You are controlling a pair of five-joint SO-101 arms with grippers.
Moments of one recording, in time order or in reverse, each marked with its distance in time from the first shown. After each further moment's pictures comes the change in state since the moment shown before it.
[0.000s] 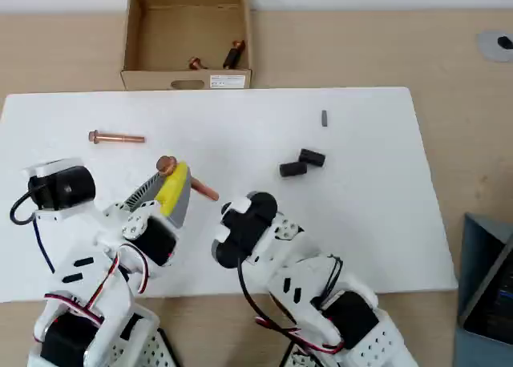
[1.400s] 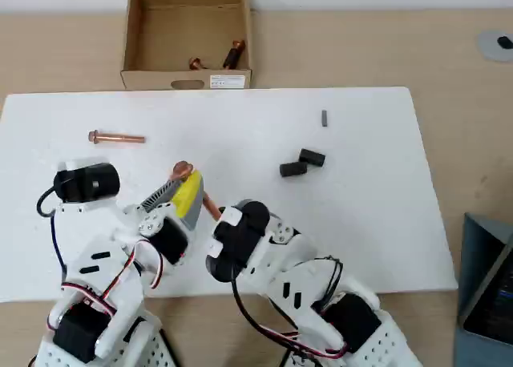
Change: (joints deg) left arm 4.0 -0.4 7.0 -0.5 0.4; right arm -3.1 0.1 -2.6 0.2 3.2
